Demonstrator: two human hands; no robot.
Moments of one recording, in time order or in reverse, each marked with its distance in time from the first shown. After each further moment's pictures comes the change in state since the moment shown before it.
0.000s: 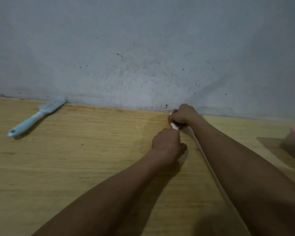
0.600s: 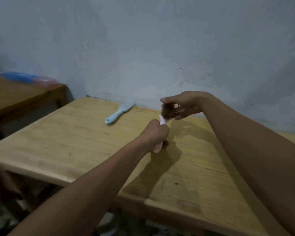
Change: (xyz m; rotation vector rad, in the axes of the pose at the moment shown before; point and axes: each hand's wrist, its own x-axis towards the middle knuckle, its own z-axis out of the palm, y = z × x) left_hand -0.111 -0.131 -0.114 -0.830 0.189 -0.506; right_hand -0.093 -0.176 0.017 0.358 -0.559 -0.275
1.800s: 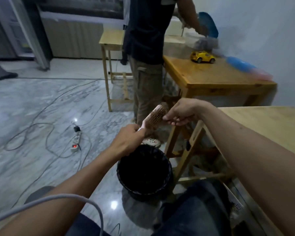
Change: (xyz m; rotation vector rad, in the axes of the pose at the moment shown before) left_hand -0.318 -0.254 -0.290 0.100 1.158 -0.394; right_hand -0.061 -0.194 0.516 -0.563 -0.986 -0.486
